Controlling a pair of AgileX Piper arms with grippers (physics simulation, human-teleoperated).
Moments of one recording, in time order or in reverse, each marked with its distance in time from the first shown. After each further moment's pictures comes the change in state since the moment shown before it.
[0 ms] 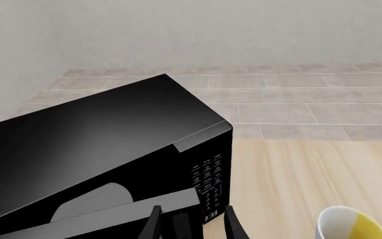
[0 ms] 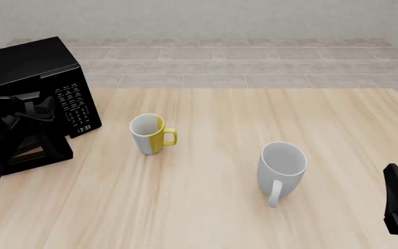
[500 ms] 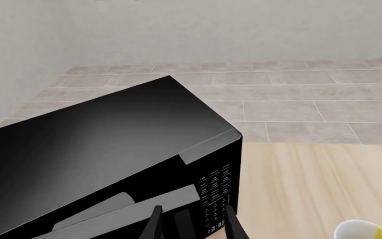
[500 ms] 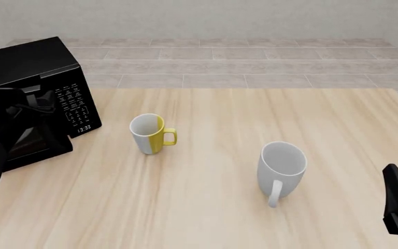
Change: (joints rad) left arm 0.020 0.075 -0.093 0.035 0.006; right arm -0.001 0.005 0.004 -0.005 0.001
